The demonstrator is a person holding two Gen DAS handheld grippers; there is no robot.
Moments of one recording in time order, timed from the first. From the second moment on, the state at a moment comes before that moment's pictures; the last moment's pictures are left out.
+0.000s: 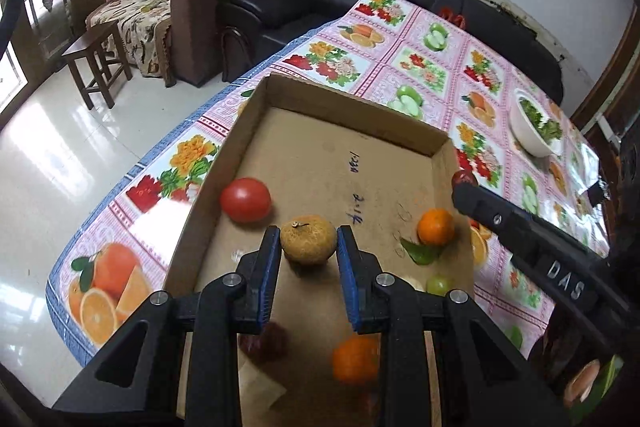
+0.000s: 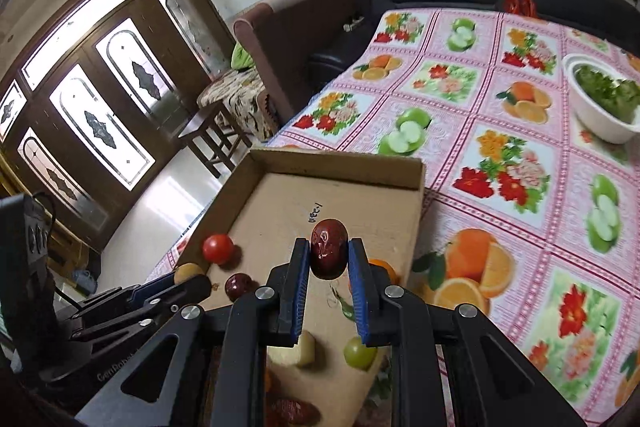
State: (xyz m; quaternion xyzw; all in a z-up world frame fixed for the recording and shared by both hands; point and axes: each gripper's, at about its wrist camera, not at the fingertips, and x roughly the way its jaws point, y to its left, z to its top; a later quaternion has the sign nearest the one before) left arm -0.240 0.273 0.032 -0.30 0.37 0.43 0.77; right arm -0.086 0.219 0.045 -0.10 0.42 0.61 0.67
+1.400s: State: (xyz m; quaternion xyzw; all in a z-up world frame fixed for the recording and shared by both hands) left arm -0.218 0.294 0.010 -0.30 0.43 0.44 0.73; right arm -0.087 0.279 0.007 -0.15 0.45 0.59 0.65
